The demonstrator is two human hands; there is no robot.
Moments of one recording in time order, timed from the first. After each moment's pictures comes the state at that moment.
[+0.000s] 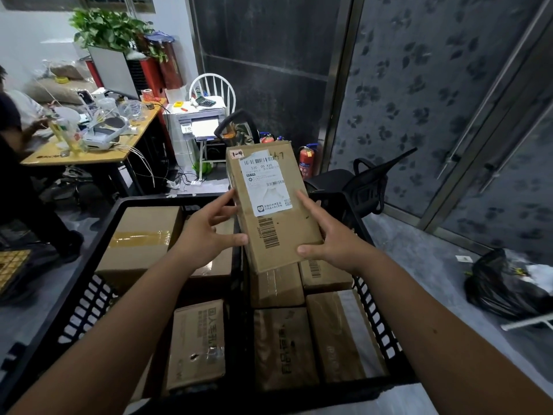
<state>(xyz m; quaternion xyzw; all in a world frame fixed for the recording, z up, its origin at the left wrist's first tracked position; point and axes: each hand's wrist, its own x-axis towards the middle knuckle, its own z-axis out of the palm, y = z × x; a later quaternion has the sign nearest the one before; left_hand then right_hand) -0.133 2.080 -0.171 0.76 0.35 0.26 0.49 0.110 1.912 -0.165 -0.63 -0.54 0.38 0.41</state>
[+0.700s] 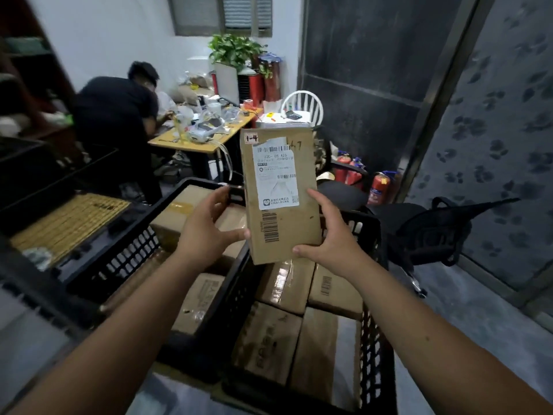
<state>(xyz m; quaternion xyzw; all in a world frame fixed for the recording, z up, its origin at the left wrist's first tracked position) -0.118 1.973 -0.150 0.68 0.52 0.42 0.31 0.146 1.923 -0.168 -0.54 -0.64 0.32 0.44</state>
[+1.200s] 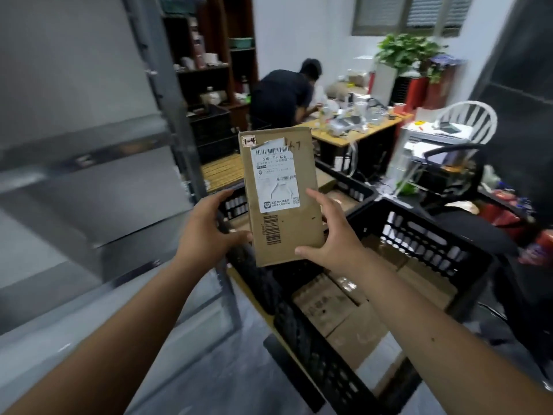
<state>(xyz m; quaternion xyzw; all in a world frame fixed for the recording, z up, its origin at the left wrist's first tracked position) -0.189 1.760 -0.133 0.52 0.74 0.42 0.08 0.060 1.875 -0.154 -0.32 -0.81 0.38 0.31</state>
